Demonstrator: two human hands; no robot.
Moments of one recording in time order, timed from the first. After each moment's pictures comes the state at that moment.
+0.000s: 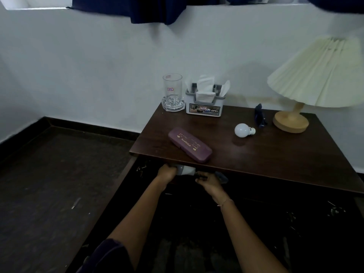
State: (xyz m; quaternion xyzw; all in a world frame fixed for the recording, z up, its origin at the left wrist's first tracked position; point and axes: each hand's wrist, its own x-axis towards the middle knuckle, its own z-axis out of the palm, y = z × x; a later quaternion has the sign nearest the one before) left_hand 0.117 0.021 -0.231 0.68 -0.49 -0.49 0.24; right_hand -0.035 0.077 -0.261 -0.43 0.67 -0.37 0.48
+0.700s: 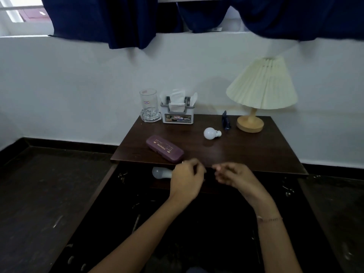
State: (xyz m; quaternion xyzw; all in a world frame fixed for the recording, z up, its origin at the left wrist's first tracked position) left_hand 0.033 0.172 -0.098 0.50 -0.74 -0.31 0.33; right_hand -0.126 0.207 -0.114 -0.40 0.59 -0.50 0.49
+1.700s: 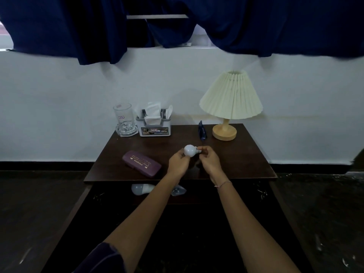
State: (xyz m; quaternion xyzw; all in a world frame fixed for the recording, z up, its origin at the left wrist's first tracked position) left_hand -0.041 0.085 -0.108 0.49 -0.64 -0.51 0.30; right_hand -0.156 0.111 -0.126 -0.36 0.69 -0.54 0.32
